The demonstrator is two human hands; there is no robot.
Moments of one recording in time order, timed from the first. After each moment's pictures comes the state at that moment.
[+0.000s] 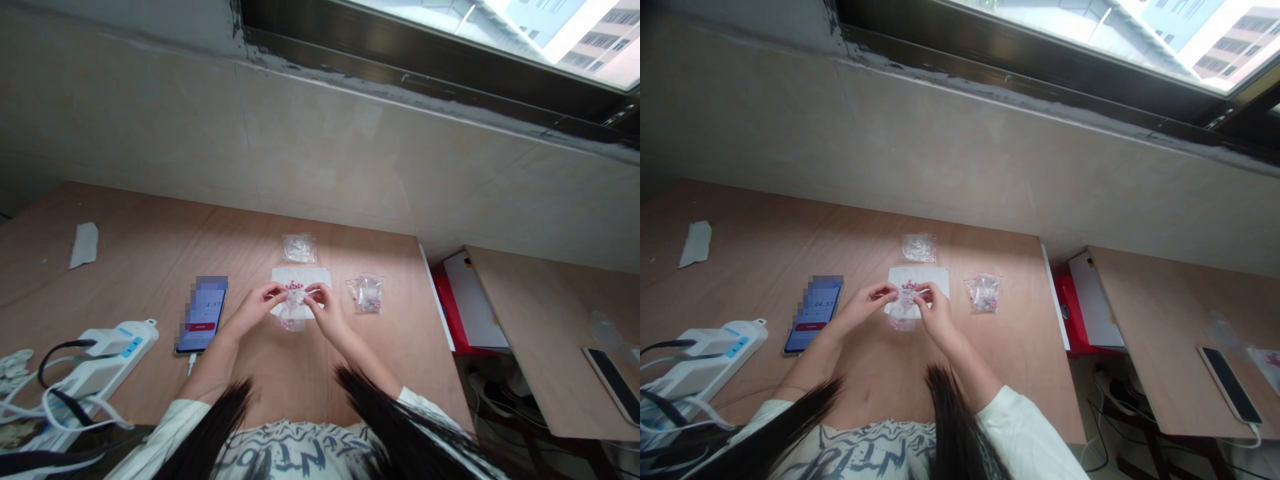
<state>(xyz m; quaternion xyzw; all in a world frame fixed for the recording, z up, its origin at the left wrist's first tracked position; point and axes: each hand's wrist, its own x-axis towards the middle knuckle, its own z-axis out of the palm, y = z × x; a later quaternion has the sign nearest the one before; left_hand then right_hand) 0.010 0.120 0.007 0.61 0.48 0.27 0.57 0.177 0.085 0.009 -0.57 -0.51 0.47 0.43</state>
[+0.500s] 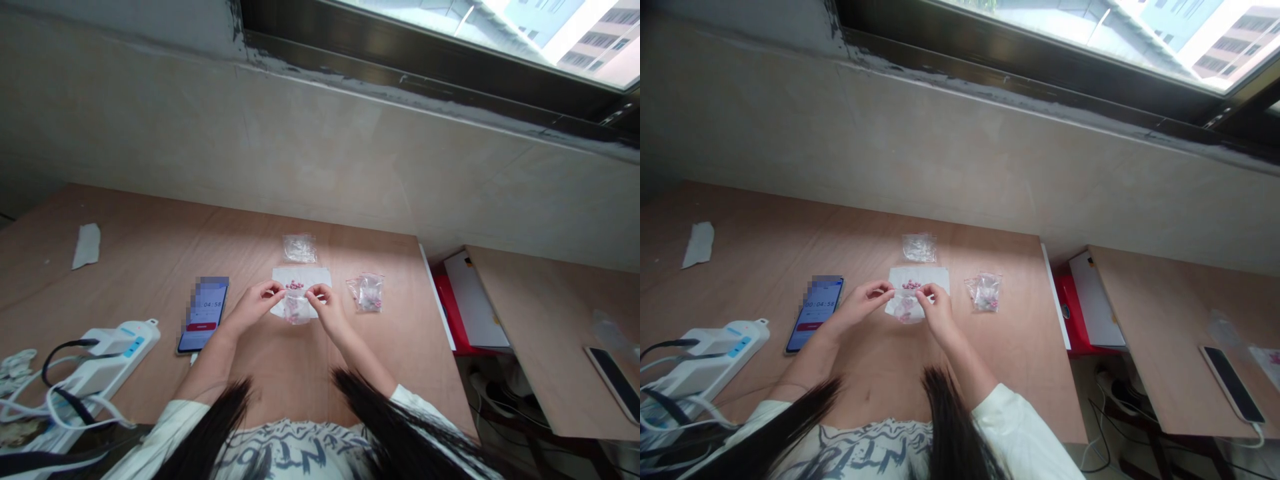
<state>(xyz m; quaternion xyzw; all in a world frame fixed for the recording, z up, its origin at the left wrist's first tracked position) 0.009 0.119 0.026 0.65 0.49 0.28 0.52 0.176 0.088 0.011 -0.61 -0.48 0.46 0.43</state>
